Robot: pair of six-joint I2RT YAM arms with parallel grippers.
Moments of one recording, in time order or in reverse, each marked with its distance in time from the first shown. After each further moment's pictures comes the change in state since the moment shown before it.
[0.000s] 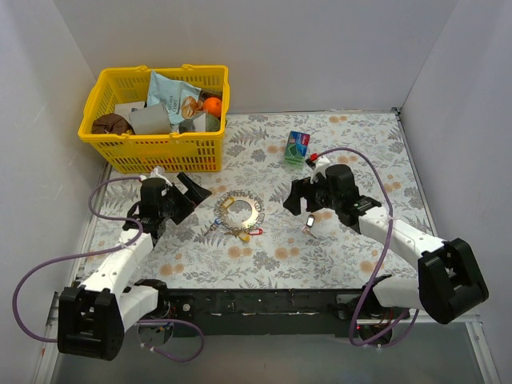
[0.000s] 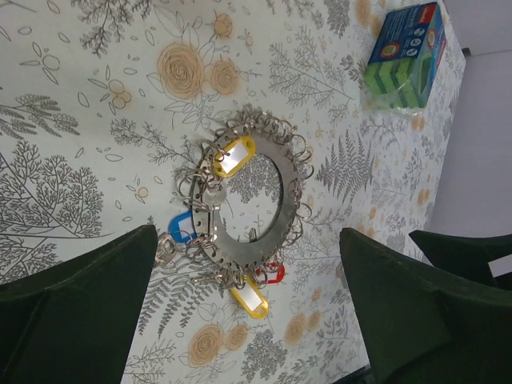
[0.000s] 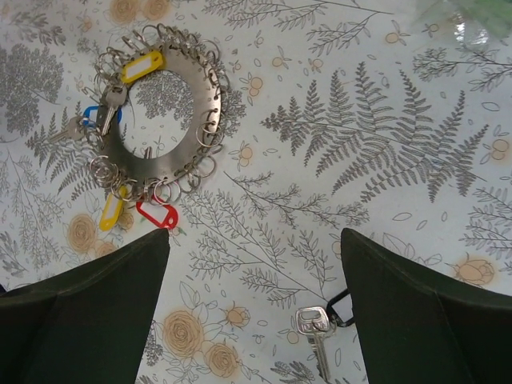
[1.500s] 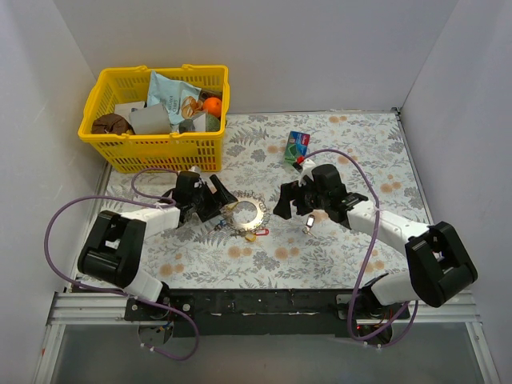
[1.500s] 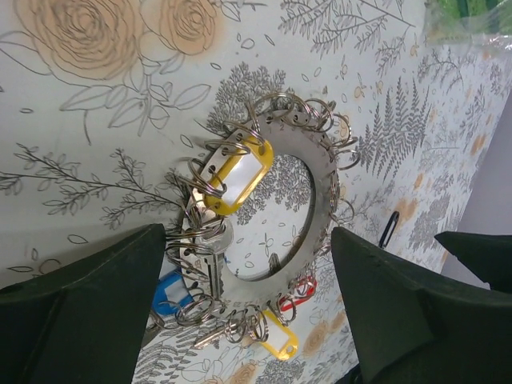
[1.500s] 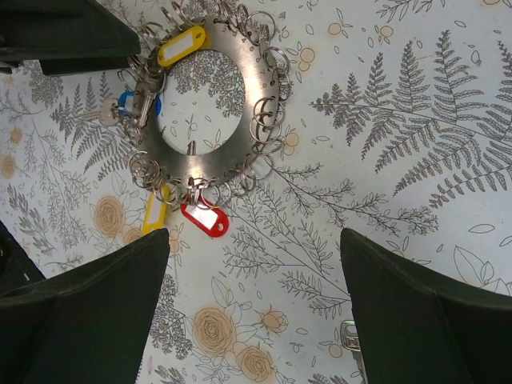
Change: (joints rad) left arm -0.154 0.518 0.081 0.268 0.071 -0.018; right arm 0.087 0.137 0.060 -0.010 -0.045 0.049
